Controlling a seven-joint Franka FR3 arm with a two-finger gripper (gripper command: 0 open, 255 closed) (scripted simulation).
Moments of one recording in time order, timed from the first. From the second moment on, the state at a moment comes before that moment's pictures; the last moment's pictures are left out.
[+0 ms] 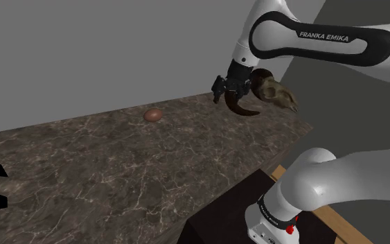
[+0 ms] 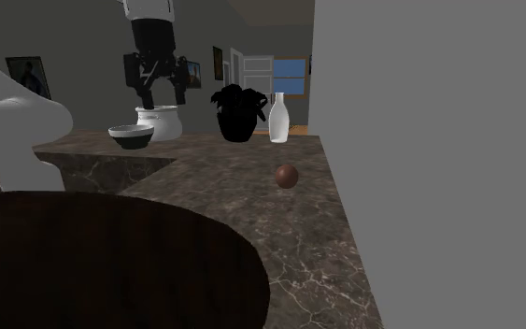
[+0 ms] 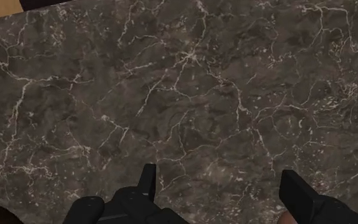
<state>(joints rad) 0.00 -0.66 0.00 -2.43 0.05 1.80 0.34</state>
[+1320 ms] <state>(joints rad) 0.01 -0.02 0.12 -2.26 0.37 2.42 0.86</state>
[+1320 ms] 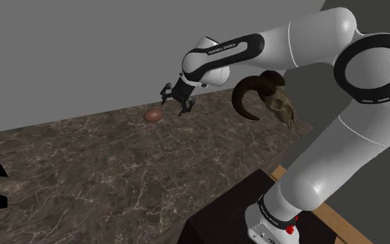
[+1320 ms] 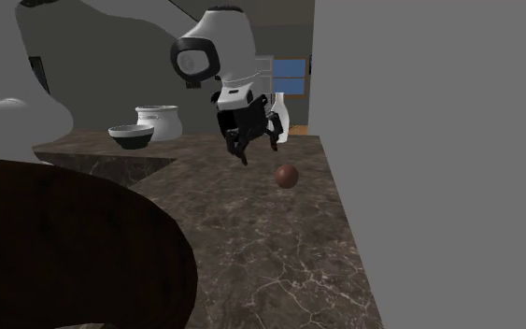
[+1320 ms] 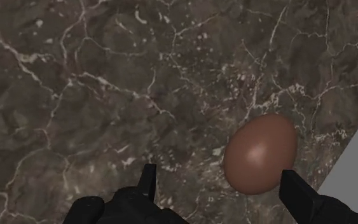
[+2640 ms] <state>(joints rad) 0.02 0.28 0.13 -2.09 0.46 2.62 0.97</state>
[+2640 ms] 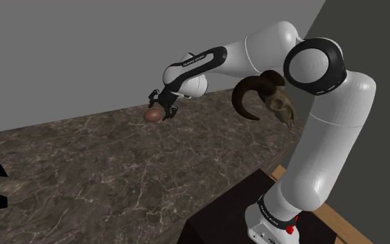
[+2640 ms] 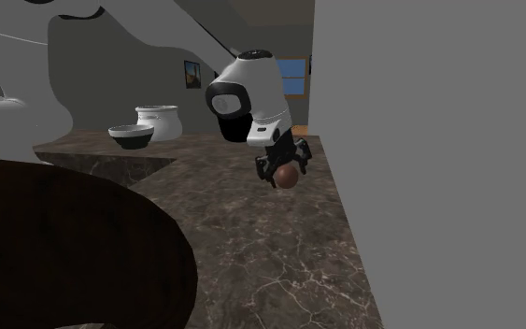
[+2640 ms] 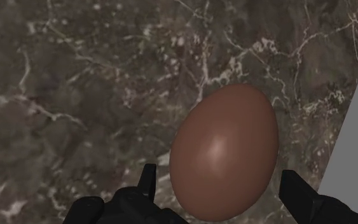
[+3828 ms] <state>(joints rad) 0.03 0.22 0.12 -2.07 0.43 2.54 1.01</state>
